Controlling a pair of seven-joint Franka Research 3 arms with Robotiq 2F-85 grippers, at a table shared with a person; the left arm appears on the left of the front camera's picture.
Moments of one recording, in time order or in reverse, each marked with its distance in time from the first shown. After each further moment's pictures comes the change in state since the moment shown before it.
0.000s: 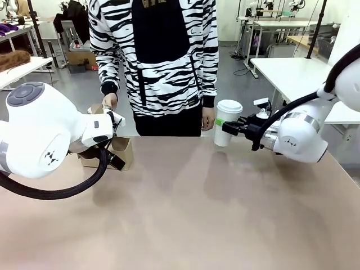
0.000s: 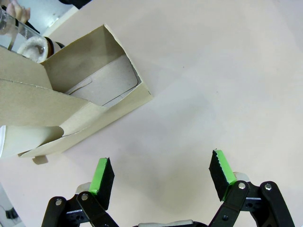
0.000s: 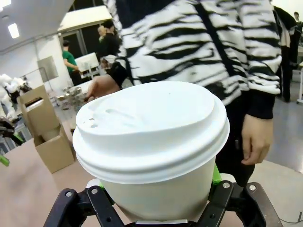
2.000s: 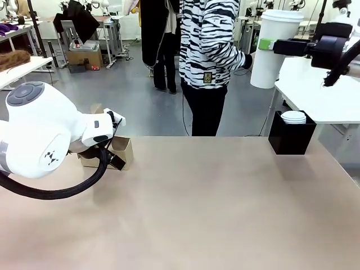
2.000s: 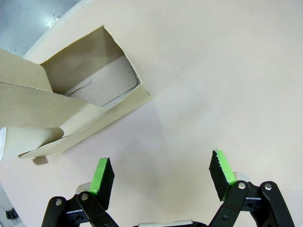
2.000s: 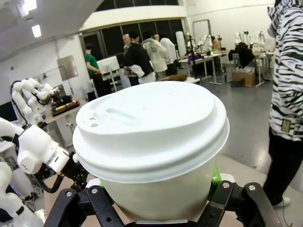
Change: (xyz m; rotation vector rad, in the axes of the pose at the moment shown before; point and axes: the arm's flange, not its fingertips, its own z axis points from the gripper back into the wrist) left arm 0.001 -0.001 0.000 0.000 -0.001 -0.002; right arm 0.265 0.126 0.136 0.082 0.014 0.021
